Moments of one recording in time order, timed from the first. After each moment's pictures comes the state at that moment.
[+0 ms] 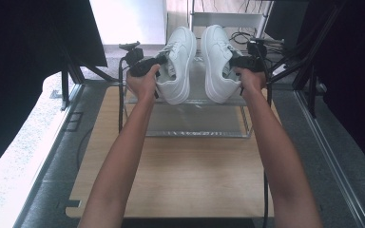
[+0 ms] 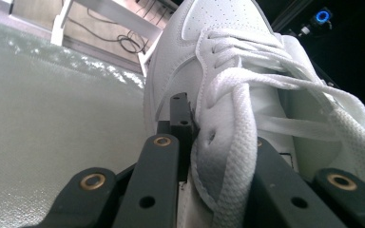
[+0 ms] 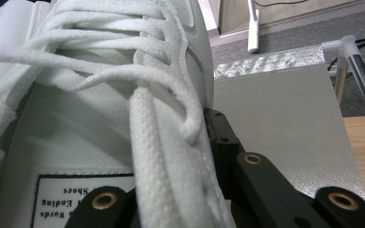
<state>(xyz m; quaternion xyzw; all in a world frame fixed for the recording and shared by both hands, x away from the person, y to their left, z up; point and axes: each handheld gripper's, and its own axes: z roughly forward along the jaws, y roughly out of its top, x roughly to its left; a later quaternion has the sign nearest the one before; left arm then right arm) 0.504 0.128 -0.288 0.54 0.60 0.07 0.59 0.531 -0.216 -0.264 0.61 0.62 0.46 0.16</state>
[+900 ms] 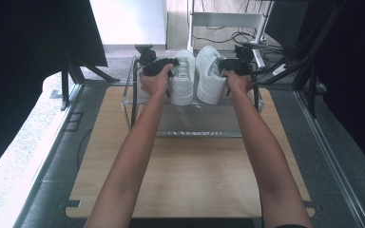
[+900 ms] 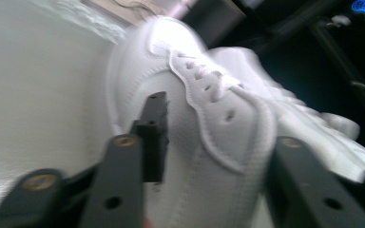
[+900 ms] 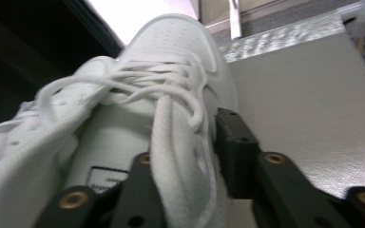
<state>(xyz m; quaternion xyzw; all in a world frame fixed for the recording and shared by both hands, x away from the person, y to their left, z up) 0.532 0.094 -0.304 0.54 0.64 0.05 0.55 0.548 -0.186 -0.289 0.66 0.59 0.45 0.16</state>
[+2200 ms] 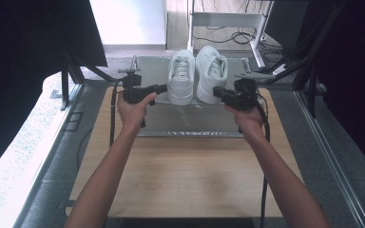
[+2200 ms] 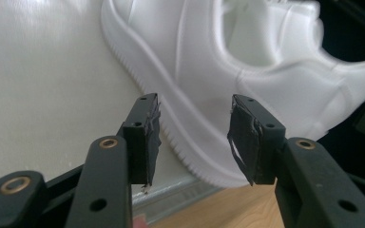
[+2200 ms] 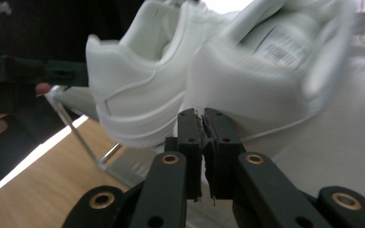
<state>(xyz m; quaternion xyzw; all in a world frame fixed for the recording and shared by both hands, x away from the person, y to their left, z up) 0.439 0.141 -0.325 0.65 0.53 0.06 0.53 0.411 -0.184 -0.291 0.42 0.73 0.51 0.18</state>
